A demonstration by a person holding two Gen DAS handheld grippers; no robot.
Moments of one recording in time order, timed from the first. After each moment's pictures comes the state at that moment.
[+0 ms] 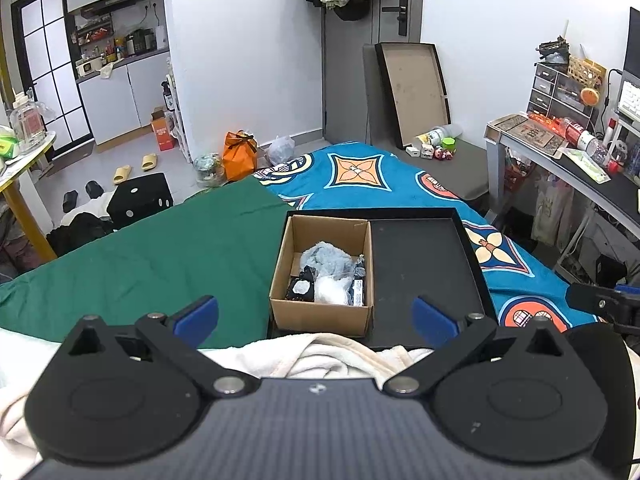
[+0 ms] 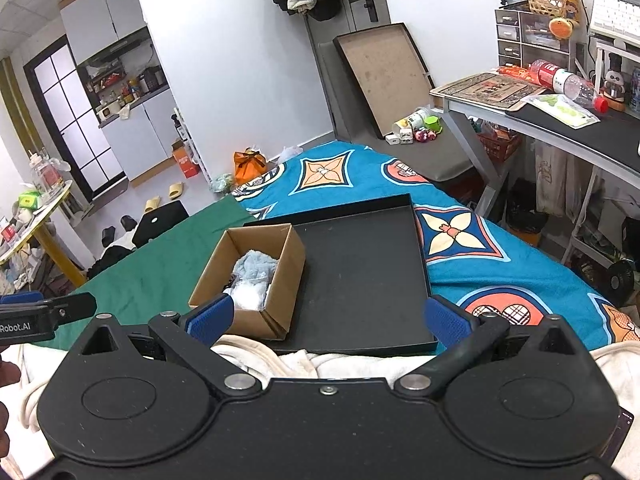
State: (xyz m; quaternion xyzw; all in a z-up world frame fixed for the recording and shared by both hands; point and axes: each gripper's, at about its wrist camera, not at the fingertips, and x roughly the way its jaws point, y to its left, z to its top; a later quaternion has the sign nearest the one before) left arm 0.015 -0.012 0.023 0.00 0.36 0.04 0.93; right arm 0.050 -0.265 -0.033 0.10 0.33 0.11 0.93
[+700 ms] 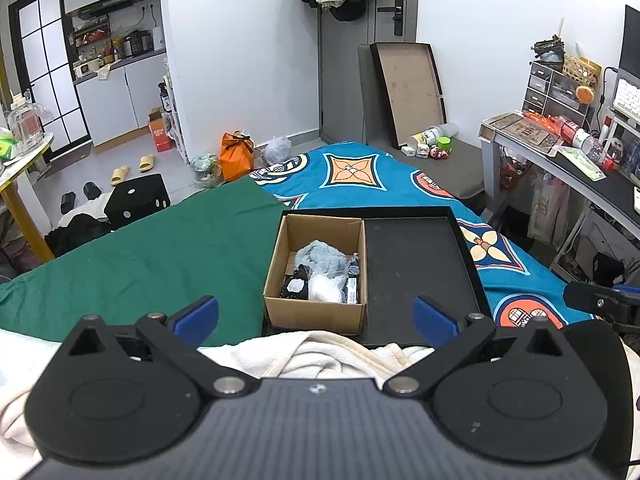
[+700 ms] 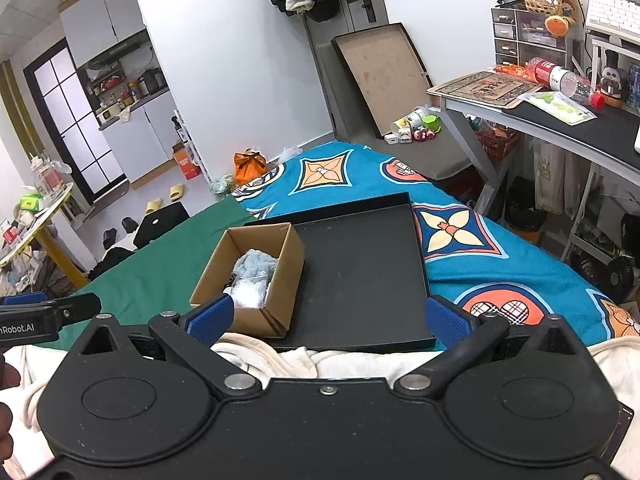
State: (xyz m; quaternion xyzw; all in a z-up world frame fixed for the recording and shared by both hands) left arm 0.011 -0.018 0.024 0.00 0.36 0.03 0.93; right arm 0.045 -0.267 -0.032 0.10 0.34 0.11 0.93
